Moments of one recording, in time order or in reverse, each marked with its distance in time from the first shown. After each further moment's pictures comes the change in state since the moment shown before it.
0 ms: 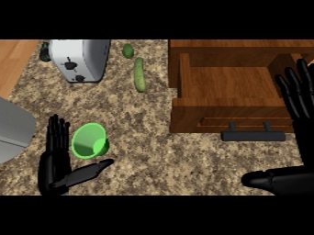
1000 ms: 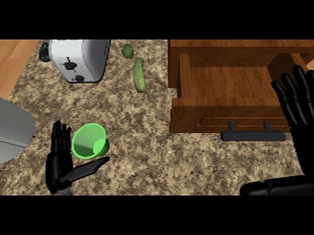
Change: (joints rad) left arm -0.146 0.020 0.147 0.445 0.086 -0.109 -0.270; right arm 0.037 0.014 0.028 -0.041 0.007 0.011 0.015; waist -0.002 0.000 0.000
